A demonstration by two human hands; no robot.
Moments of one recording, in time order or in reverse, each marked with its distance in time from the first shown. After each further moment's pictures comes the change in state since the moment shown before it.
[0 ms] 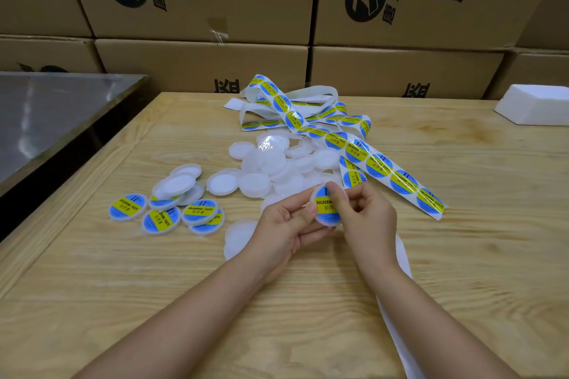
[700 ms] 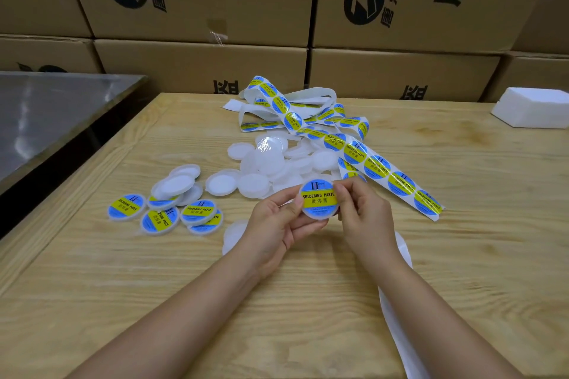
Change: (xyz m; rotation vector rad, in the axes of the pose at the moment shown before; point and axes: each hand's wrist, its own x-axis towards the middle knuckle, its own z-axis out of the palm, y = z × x) left_hand 0.003 0.006 -0.004 -0.096 0.072 0.024; right_hand 0.004 -0.002 -0.008 -0.047 -0.201 -0.198
